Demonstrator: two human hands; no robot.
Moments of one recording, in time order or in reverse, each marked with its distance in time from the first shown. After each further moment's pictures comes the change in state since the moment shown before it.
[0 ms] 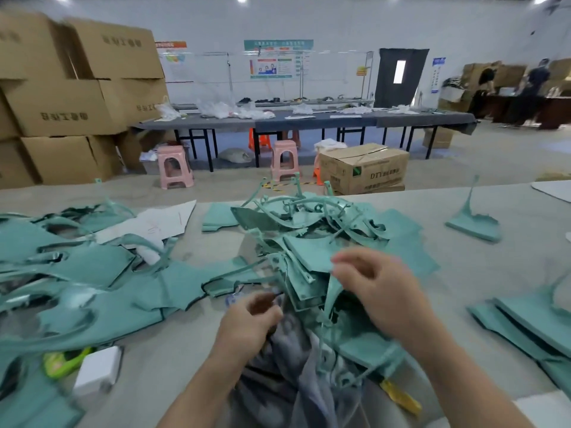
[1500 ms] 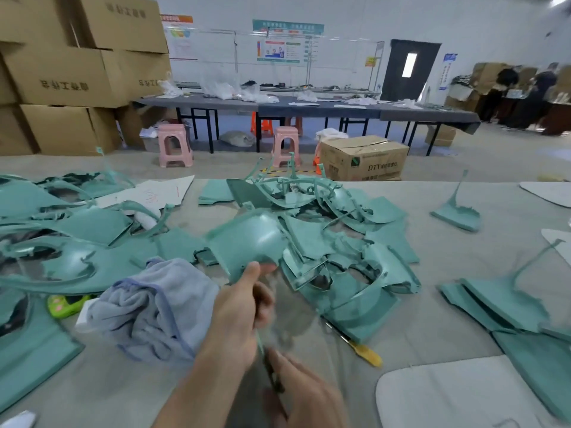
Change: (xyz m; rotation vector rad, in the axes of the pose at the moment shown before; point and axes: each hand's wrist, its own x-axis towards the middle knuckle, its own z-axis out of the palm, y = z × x) left_hand -0.091 0.038 0.030 -0.807 0.059 -0.075; right_hand -0.167 0.019 0.081 -0.257 0.137 -0.324
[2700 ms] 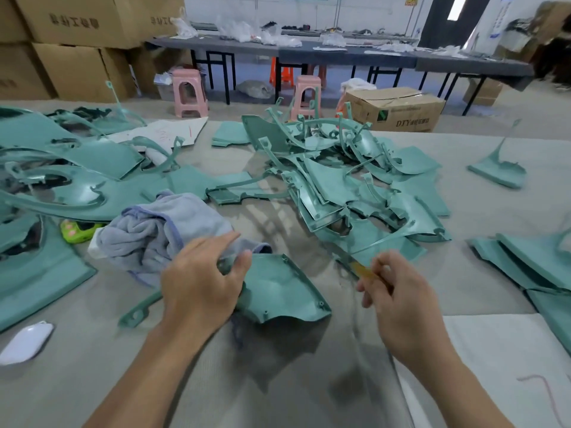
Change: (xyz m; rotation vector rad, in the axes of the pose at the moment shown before) left_hand -0.005 -0.038 -0.097 1.467 0.447 0.849; right_hand 0.032 0.068 -0.057 0.069 -0.202 0.492
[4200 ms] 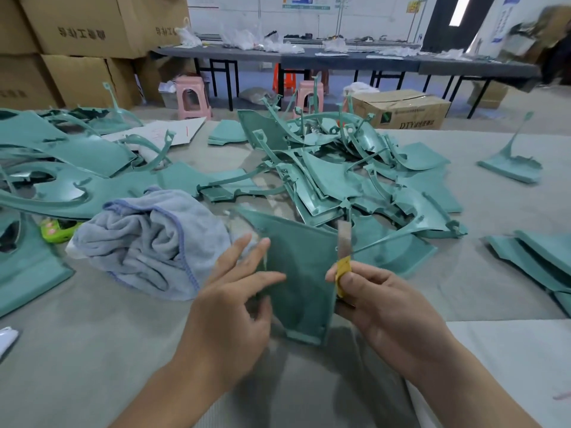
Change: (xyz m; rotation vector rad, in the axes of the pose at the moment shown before) left_hand -0.037 0.036 0.006 -0.345 -0.179 0.194; right_hand 0.019 0.019 0.027 1.136 -0.513 0.300
